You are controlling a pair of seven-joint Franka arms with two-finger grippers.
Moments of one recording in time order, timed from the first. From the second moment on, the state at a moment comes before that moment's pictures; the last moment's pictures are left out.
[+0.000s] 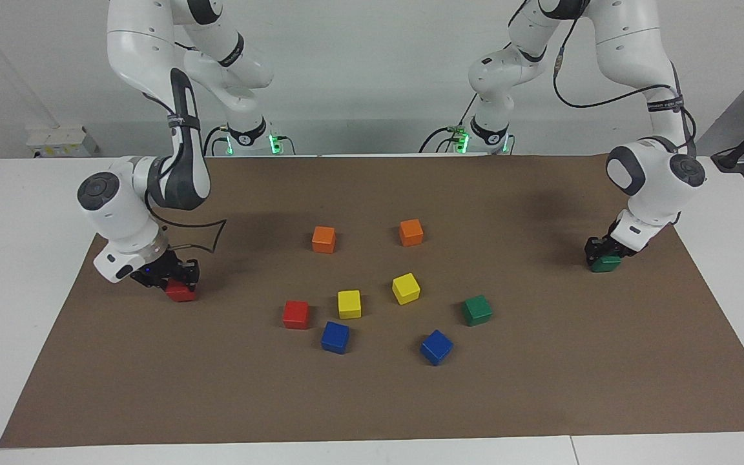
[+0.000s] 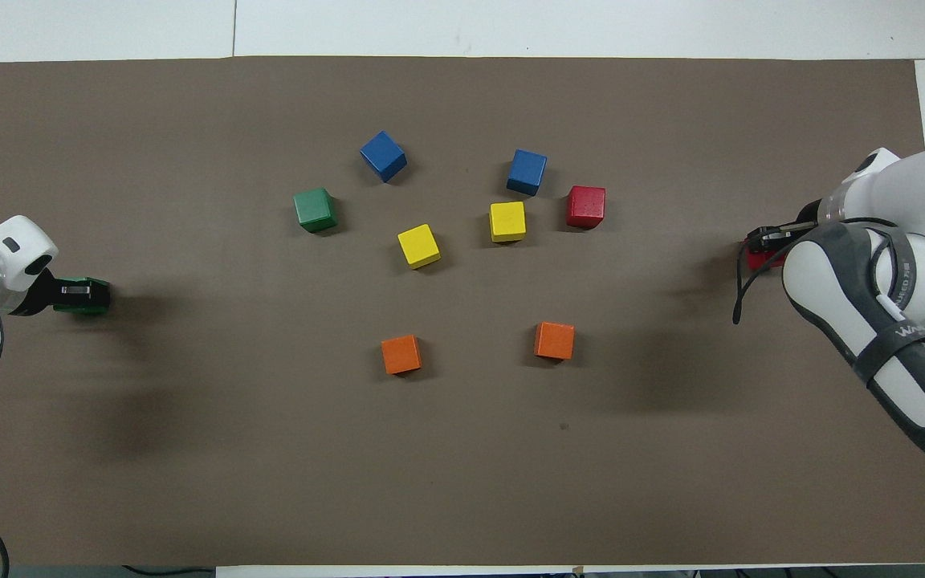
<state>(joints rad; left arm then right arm) 0.37 0.24 -0.14 -2.13 0.05 2.38 0.26 -0.17 0.31 0.05 -1.98 0.01 2.30 -0.18</state>
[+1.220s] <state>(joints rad) 0.03 0.26 -0.17 -1.76 0.01 2.06 -0.20 -0.08 0.13 0.07 -1.74 0.01 1.93 0.12</state>
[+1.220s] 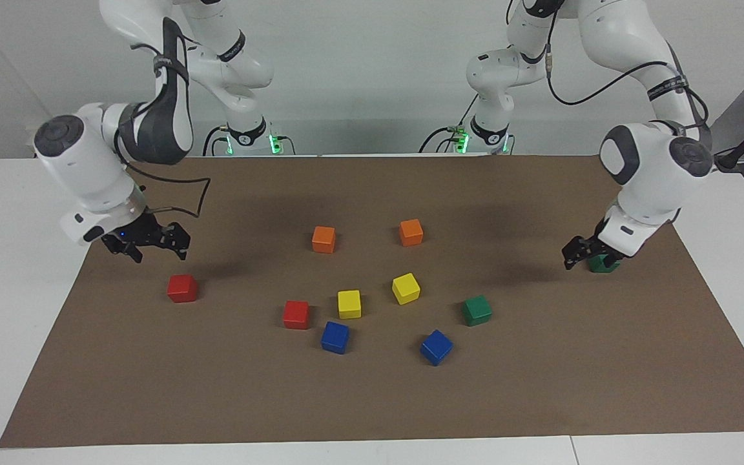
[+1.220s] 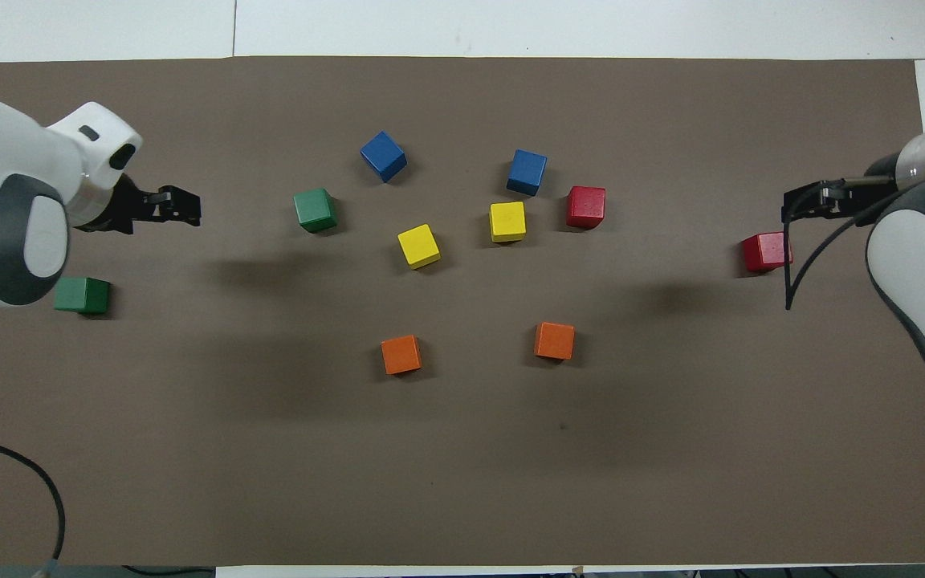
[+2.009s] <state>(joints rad) -0.21 0.52 -0.16 -1.56 0.08 2.10 -0.60 0.20 0.44 0.07 -1.52 -0.07 2.06 0.56</state>
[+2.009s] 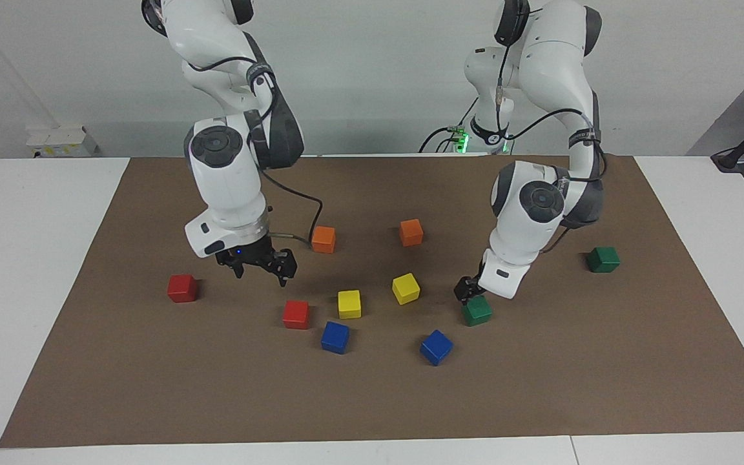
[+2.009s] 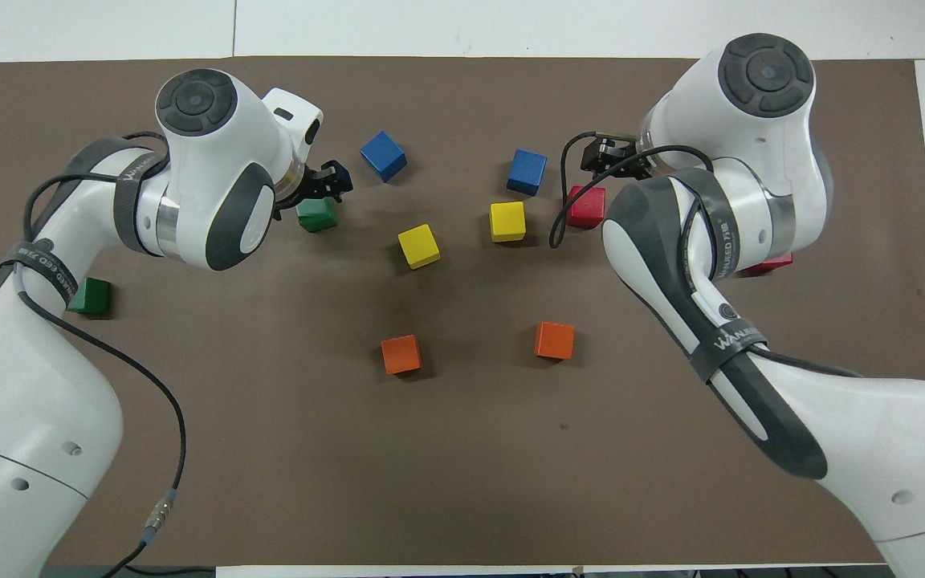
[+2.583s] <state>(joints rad) -0.22 0.53 -0.16 -1.69 0.09 2.26 -0.64 0.23 0.50 0.07 -1.56 -0.07 2.21 0.55</state>
